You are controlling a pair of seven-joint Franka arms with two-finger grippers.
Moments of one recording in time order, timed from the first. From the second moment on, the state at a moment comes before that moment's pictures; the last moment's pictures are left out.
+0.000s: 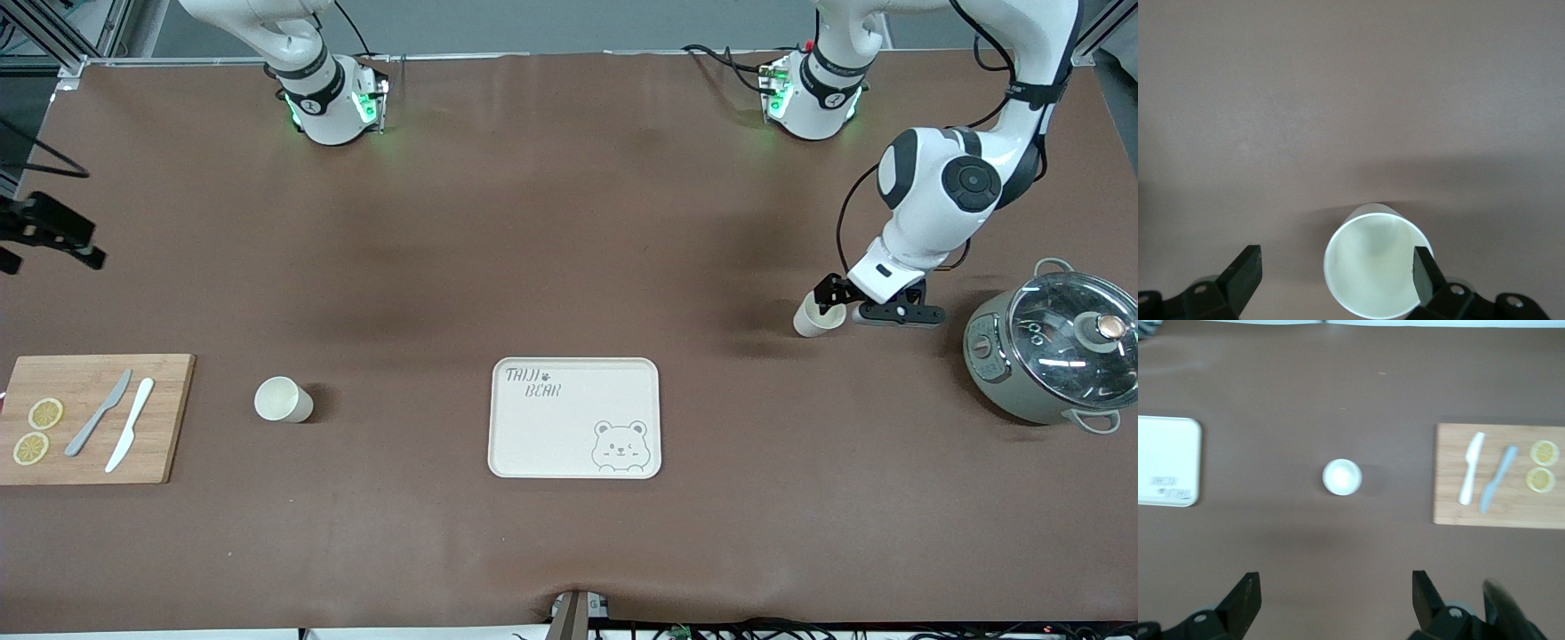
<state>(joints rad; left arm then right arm) -0.07 0.09 -0.03 -2.44 0.01 2.65 -0.02 0.11 0.04 -0.14 -1.47 0.06 1.62 -0.09</state>
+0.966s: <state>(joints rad) -0.08 0.19 -0.03 -2.54 0.01 2.91 -0.02 0.30 0.23 -0.13 -1.48 0.05 1.79 0.09</state>
